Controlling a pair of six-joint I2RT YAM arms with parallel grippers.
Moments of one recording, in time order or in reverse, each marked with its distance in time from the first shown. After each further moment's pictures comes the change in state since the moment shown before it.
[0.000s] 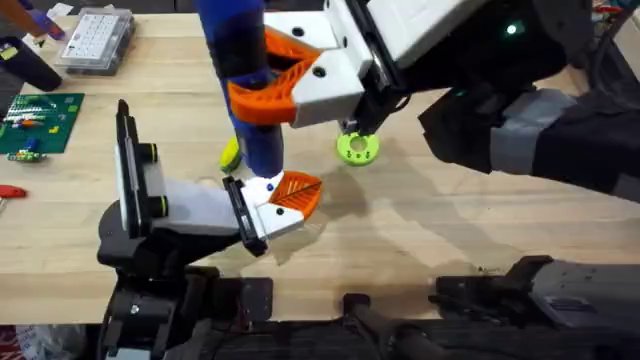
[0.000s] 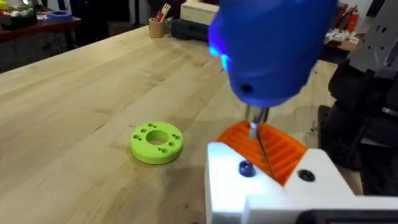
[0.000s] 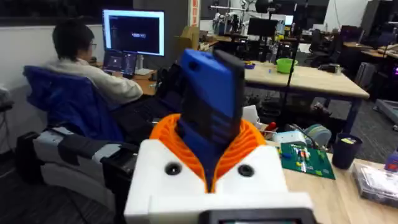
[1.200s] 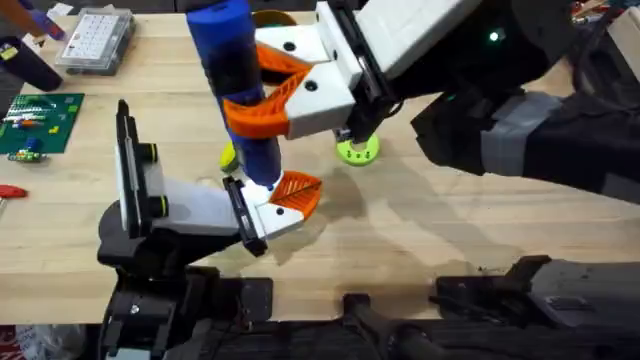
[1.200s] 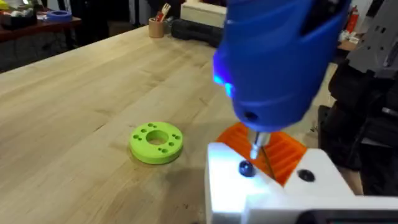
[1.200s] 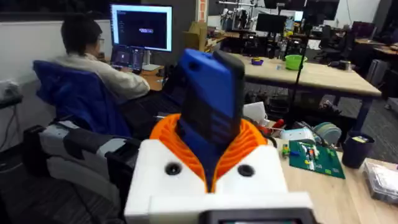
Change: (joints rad) left arm 0.000 0.000 0.000 0.000 0.000 0.000; right arm 0.020 0.021 -0.002 -0.001 -0.018 -0.019
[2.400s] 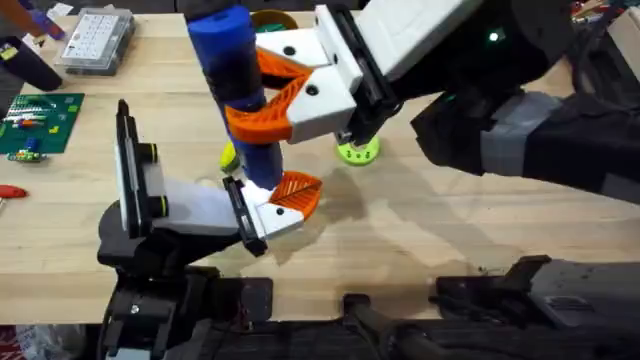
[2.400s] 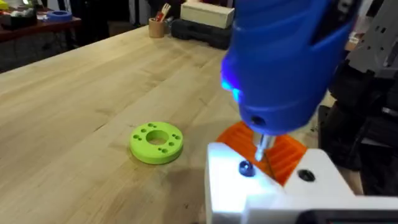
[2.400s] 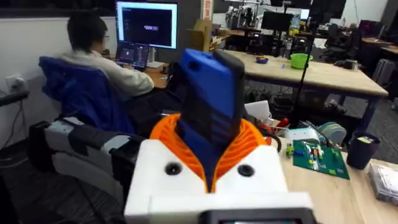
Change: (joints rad) left arm 0.000 0.000 0.000 0.000 0.000 0.000; right arm 0.001 0.000 0.000 0.000 -0.022 -0.002
